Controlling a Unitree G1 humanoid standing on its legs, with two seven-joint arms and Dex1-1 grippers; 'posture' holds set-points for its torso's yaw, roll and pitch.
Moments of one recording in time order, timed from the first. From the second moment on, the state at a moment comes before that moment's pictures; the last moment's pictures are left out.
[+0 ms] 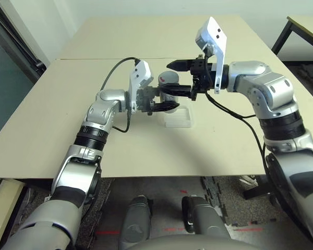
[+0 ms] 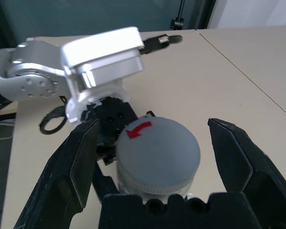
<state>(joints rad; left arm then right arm) -0.81 0.37 -0.14 0.44 -0.26 0.28 -1.17 -0.96 -0.40 0.19 0.09 0.37 0.67 0.93</state>
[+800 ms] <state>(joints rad) -0.81 0.37 -0.15 0.46 -0.24 0.24 -1.18 -0.97 -0.38 0.18 0.09 0.36 0.72 0.94</state>
